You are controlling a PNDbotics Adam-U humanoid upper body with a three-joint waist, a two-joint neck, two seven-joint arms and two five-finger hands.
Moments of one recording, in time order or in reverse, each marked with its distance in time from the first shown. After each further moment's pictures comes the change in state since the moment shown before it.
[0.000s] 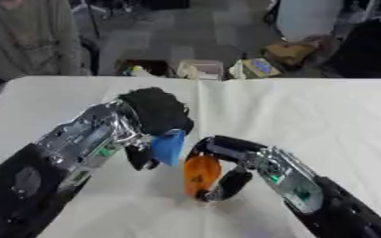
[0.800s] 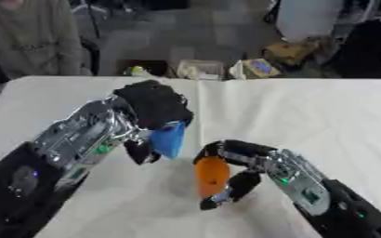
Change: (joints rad) left arm 0.028 0.009 0.057 -0.035 -0.015 0.048 0.054; right arm 0.011 -0.017 -0.036 -0.001 0.066 -0.064 -0.002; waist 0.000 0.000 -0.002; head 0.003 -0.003
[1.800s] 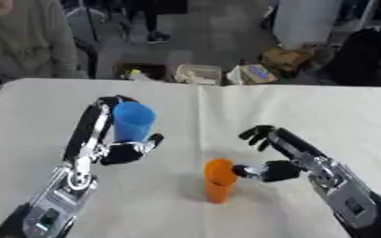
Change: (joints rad) left arm 0.336 -0.102 0.177 0.298 0.878 0.219 1.156; right arm 0.138 -0.089 -0.193 -0.073 -0.141 0.134 -0.293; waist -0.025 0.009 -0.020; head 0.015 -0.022
